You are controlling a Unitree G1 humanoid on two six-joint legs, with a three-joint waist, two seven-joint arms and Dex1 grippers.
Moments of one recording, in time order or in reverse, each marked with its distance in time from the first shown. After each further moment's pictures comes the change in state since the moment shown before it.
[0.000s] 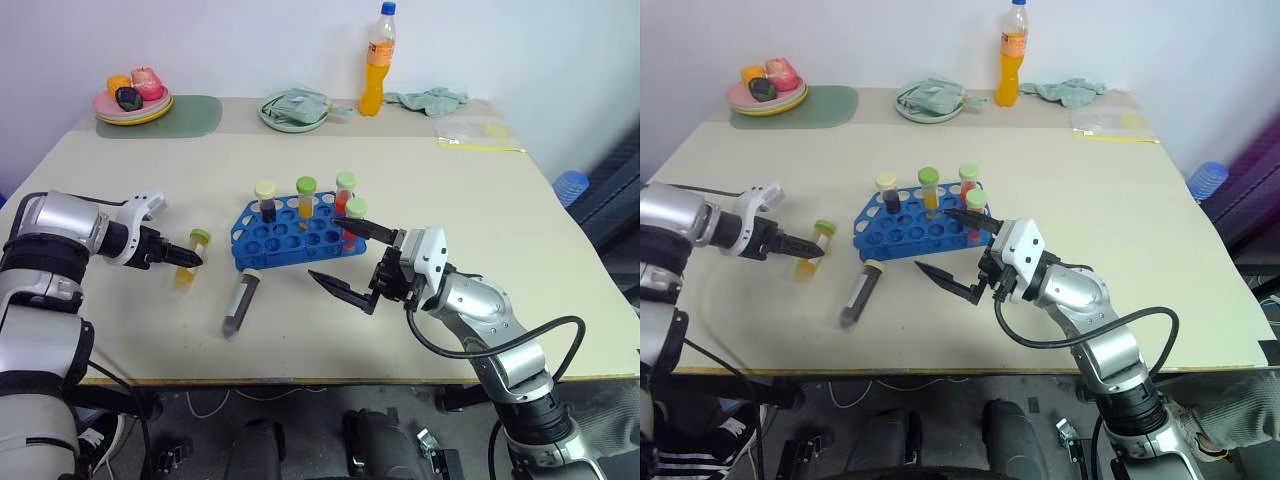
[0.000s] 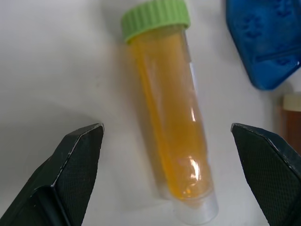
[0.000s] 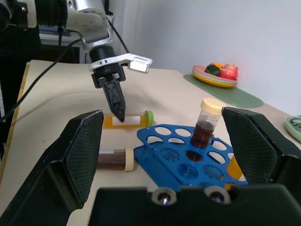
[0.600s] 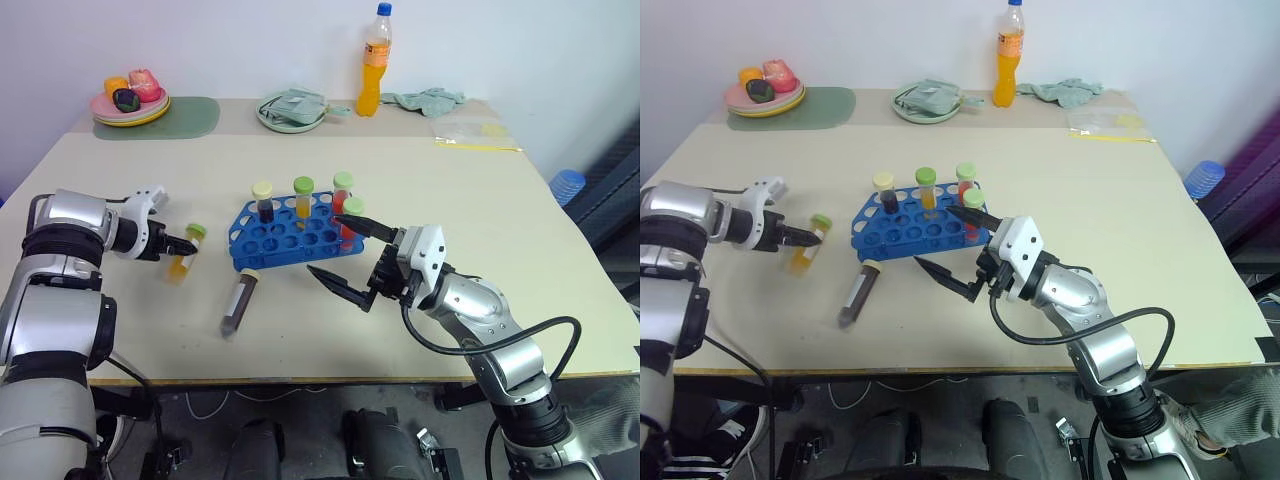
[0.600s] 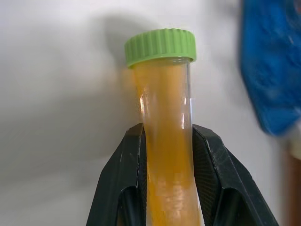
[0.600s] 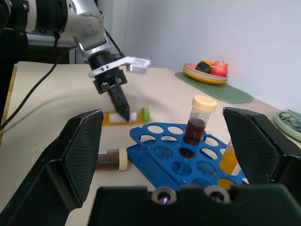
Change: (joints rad) left arm -0.038 -0.071 0.232 0.179 0.031 -0.186 0.237; right arm -0.001 0.009 0.003 -0.017 -0.011 0.032 -0.047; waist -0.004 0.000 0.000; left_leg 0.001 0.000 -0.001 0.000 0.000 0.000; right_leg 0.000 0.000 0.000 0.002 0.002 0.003
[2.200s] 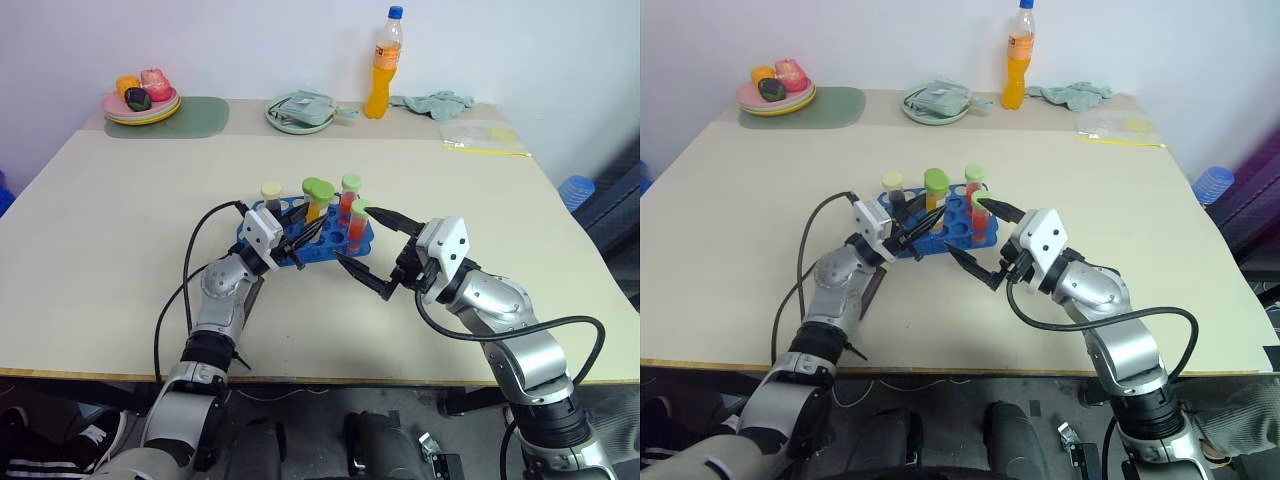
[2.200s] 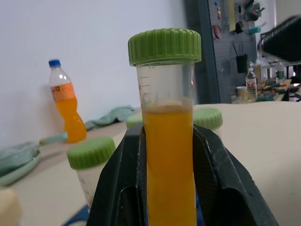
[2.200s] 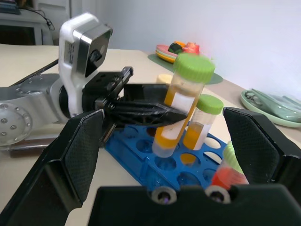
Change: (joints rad) left arm 0.540 -0.650 0.126 -0.476 -0.145 -1.387 0.143; right arm 0.028 -0.061 -0.087 -0.006 -0.018 0.050 -0.050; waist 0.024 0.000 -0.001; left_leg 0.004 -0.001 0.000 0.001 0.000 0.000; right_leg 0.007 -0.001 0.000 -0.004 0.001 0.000
